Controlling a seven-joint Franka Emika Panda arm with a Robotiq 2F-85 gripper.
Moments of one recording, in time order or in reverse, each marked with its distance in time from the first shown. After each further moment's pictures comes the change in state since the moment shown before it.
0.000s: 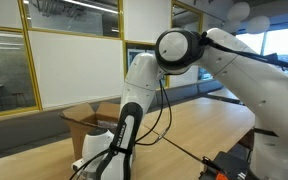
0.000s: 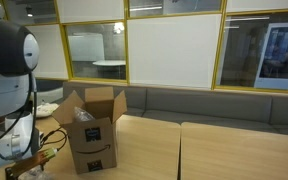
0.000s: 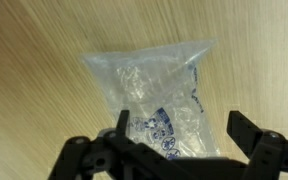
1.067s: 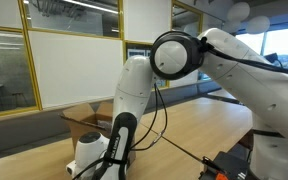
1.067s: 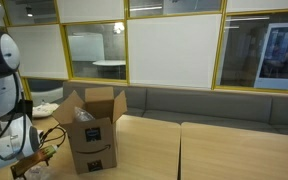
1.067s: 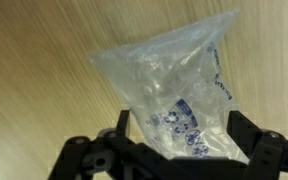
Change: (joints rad) arm 0.187 0.034 -0.174 0.092 -0.004 0.011 0.076
